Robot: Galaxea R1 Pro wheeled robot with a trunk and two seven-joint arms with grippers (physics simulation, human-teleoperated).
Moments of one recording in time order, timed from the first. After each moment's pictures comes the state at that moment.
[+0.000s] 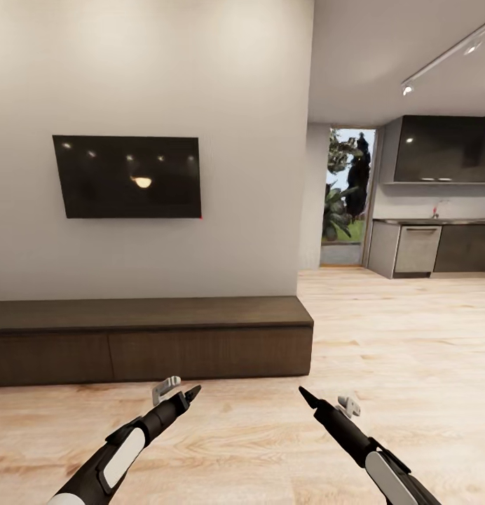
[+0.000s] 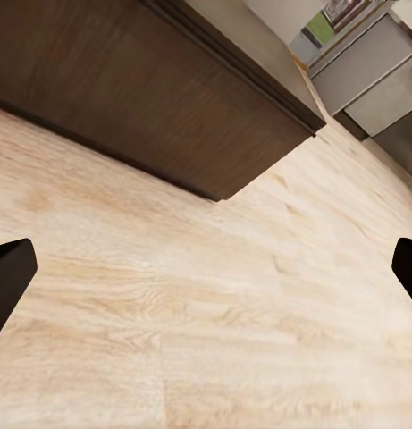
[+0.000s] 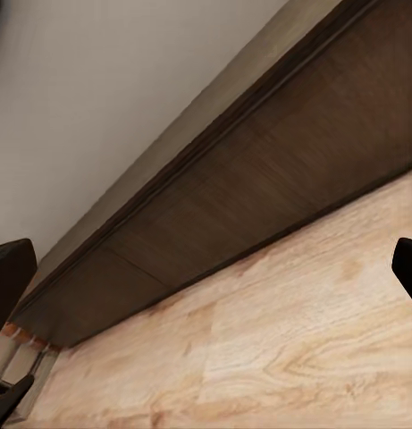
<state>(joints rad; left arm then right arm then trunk) -0.47 0.08 -0.22 -0.64 0.83 0.17 -0.29 -0.34 -0.19 0.26 -0.76 -1.03 0.08 0.46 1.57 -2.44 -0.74</state>
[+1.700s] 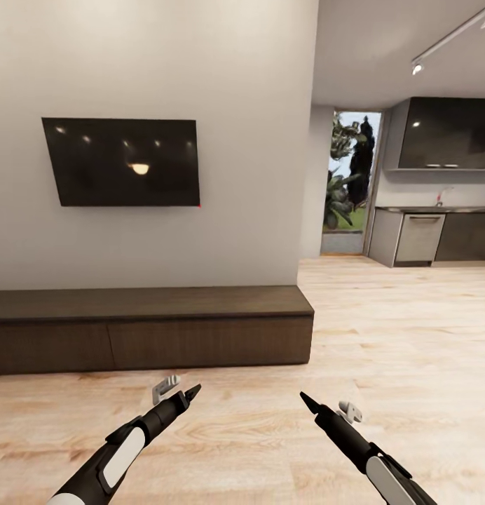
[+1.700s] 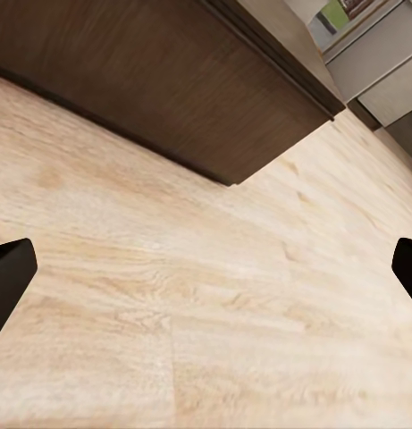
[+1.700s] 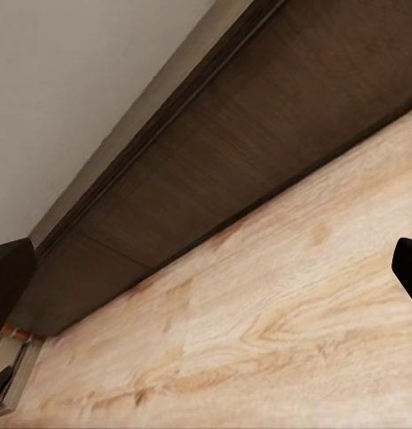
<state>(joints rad) -0.47 0.08 -0.22 -0.65 0.82 0.17 -0.29 -0.34 -0.18 0.26 -0.73 -1.03 0.08 0.46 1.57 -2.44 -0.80</state>
